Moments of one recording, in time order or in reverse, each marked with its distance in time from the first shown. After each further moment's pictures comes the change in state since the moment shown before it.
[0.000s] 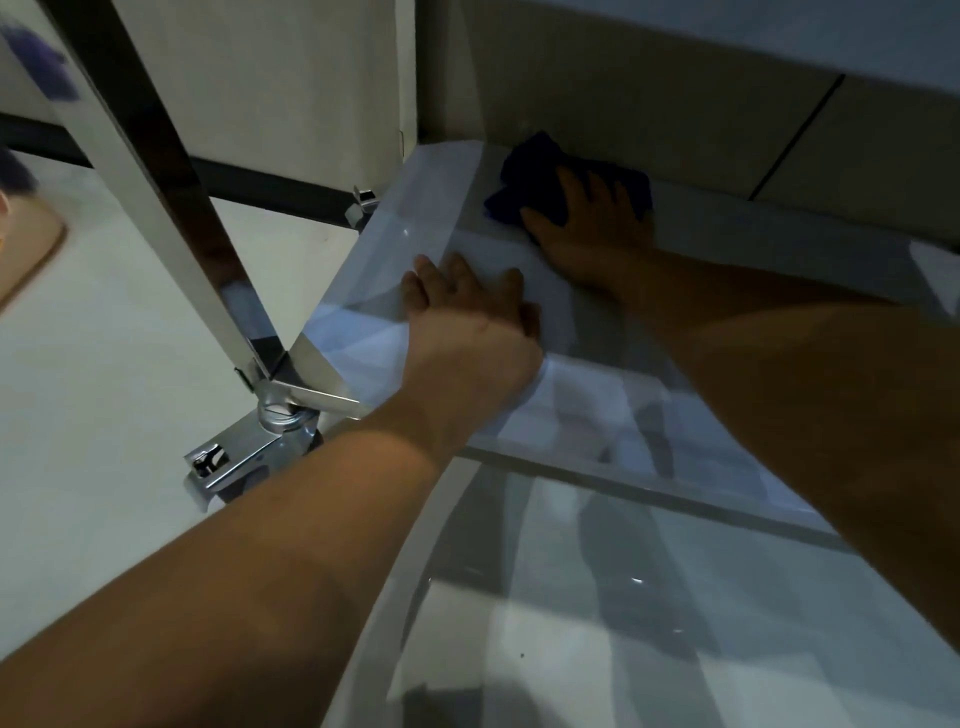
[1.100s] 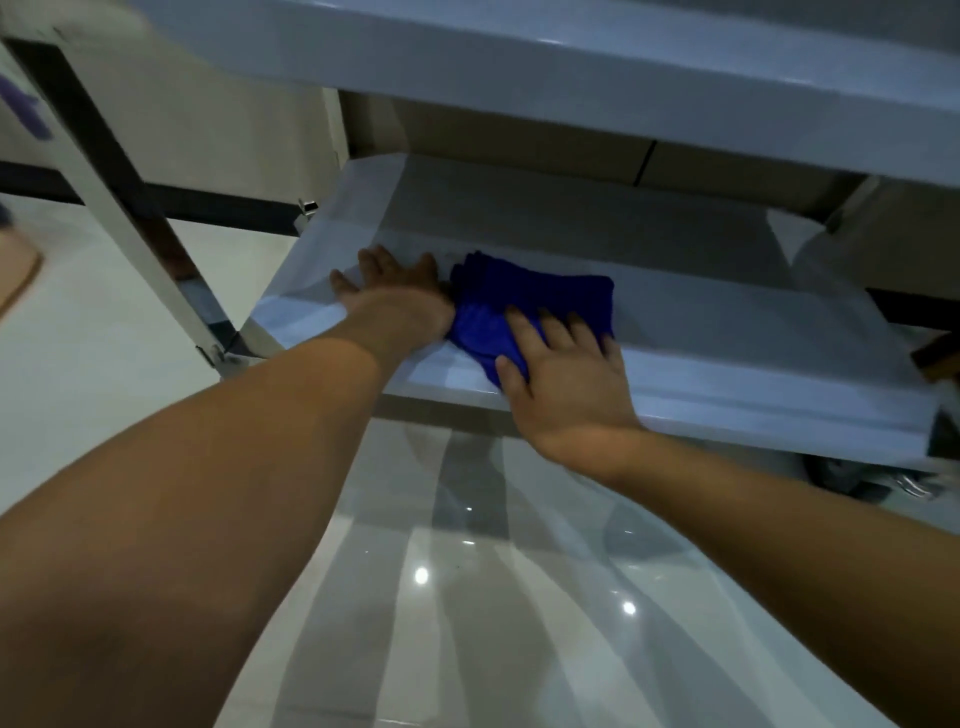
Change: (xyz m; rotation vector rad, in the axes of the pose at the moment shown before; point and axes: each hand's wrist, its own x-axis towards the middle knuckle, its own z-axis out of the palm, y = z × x) left_hand 0.005 0.024 -0.029 0.027 -0.369 -0.183; right_hand -0.252 0.038 -0.012 -0.096 0.010 -0.075
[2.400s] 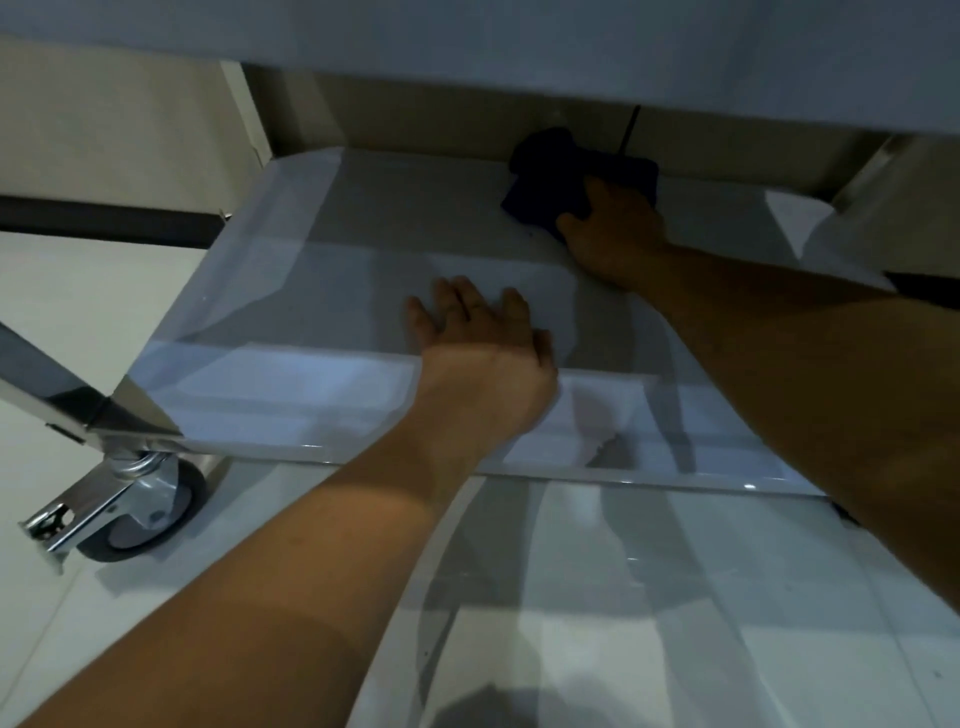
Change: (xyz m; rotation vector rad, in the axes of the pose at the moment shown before) left_hand -0.011 0.099 0.071 0.043 0.404 0.352; right_hand 0.229 0.146 0.000 0.237 0.047 0.201
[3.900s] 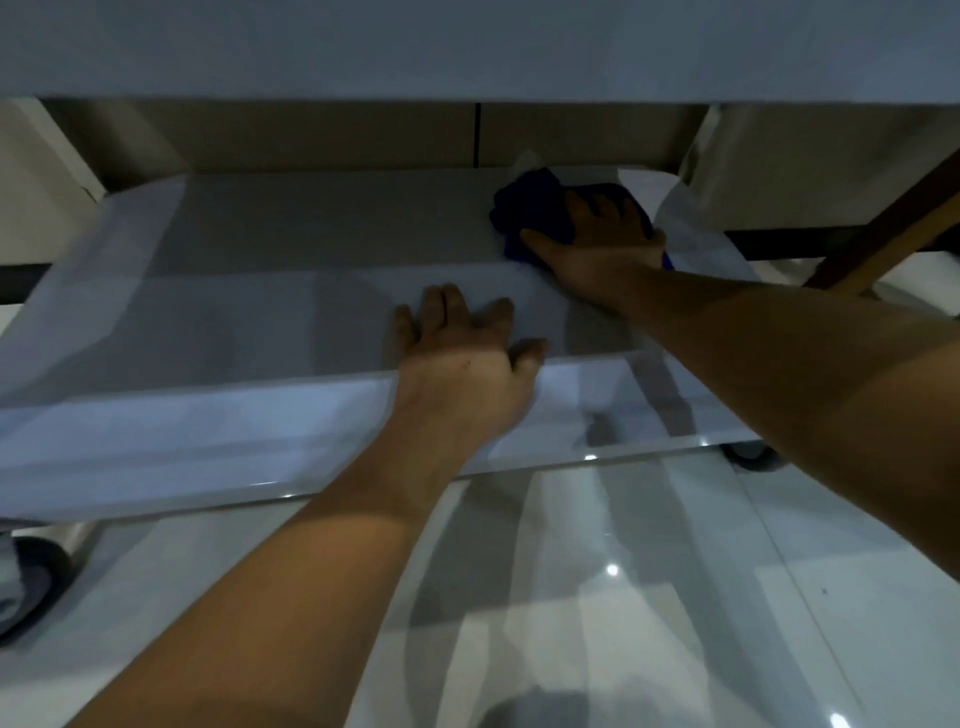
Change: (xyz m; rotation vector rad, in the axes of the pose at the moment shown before) left_hand 0.008 0.089 0.012 -0.181 0.093 0.197; right_hand -0.073 0.104 -0.048 -0.139 0.056 0.189
